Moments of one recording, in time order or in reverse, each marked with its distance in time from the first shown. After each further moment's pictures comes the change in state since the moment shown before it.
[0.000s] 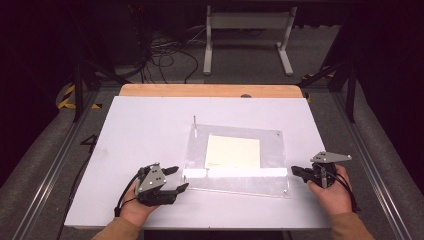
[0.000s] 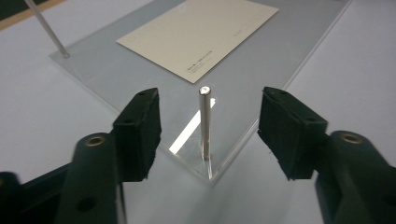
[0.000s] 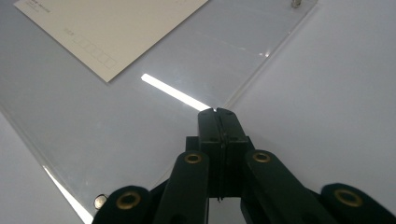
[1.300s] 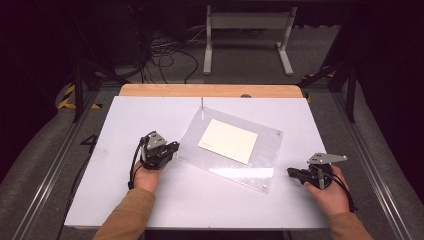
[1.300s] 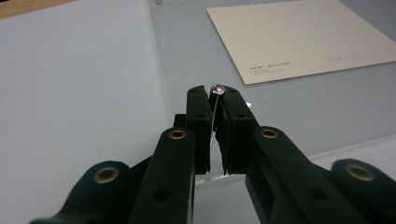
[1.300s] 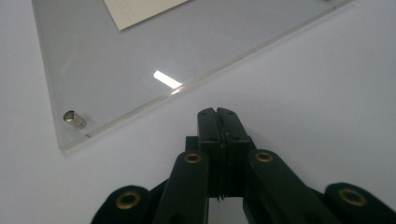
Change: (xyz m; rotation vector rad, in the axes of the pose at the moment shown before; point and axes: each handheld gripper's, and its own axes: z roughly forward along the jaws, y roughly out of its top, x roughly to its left) left arm 0.079 0.013 0.047 0.039 0.231 -0.257; right arm 0.000 -0.003 0.010 -0.002 0.062 -0.035
